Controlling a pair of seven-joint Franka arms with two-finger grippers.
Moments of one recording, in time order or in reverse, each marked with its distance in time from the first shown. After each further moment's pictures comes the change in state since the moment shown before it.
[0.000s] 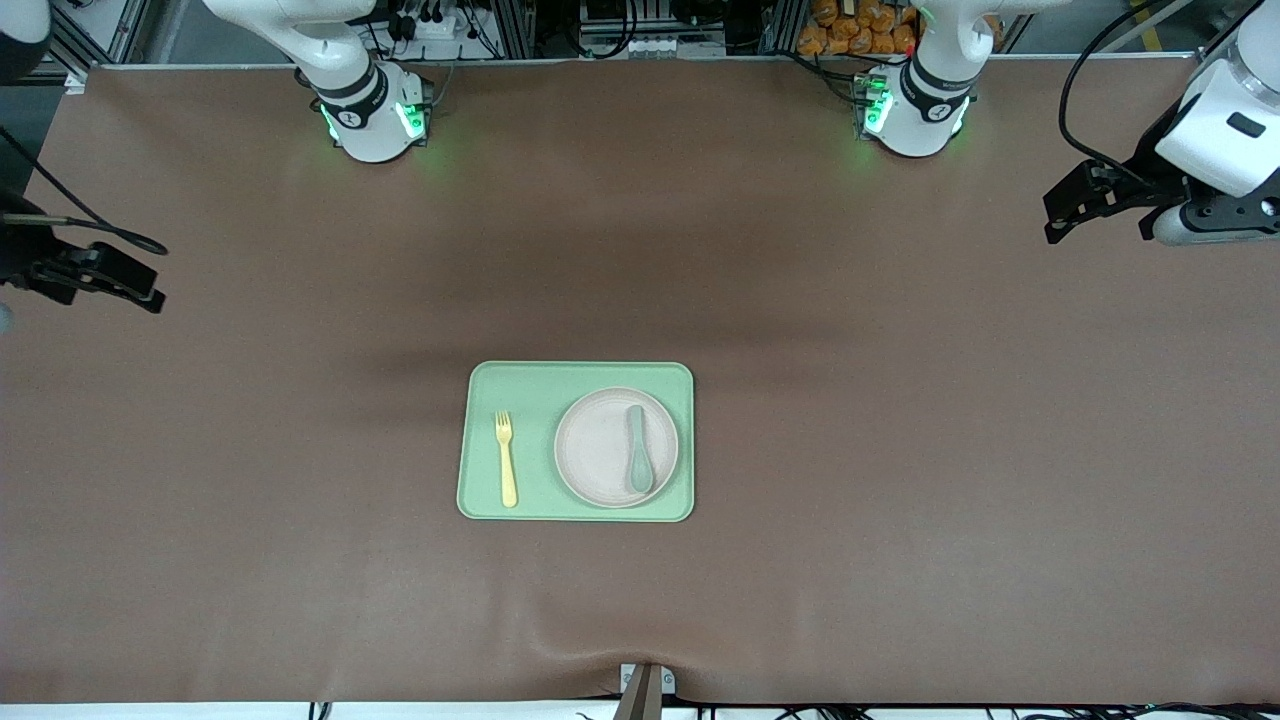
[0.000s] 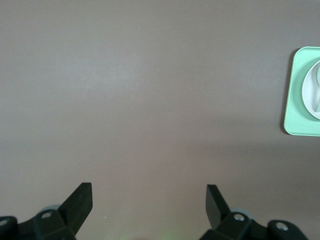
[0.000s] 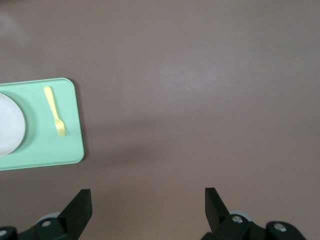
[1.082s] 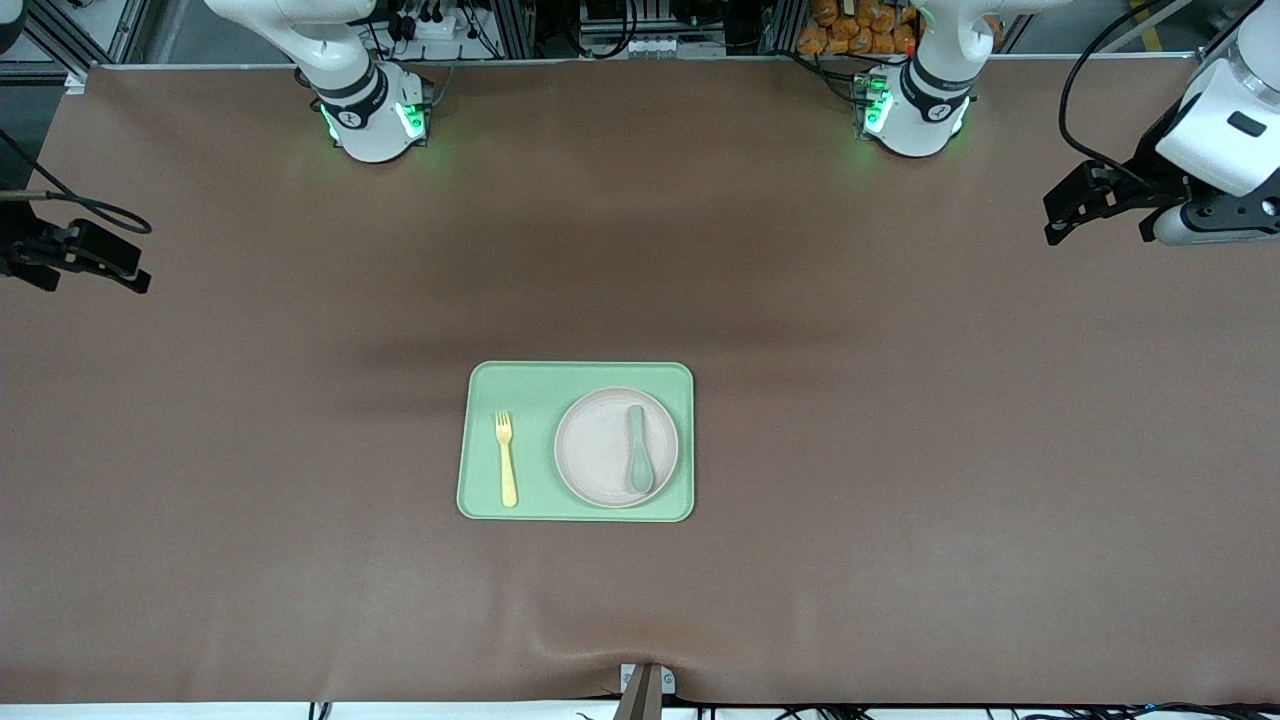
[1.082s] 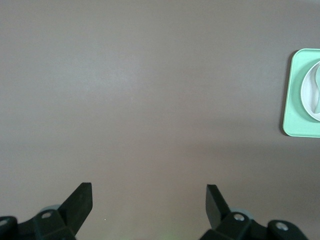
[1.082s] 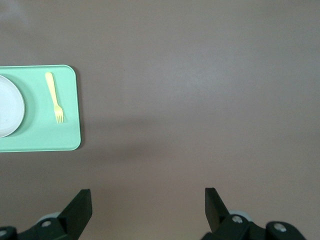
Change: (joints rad) left arm -0.002 0.000 0.000 0.000 0.000 0.008 0.003; right arm -0.015 -0.039 0.021 -0.010 0.001 -0.031 -0.062
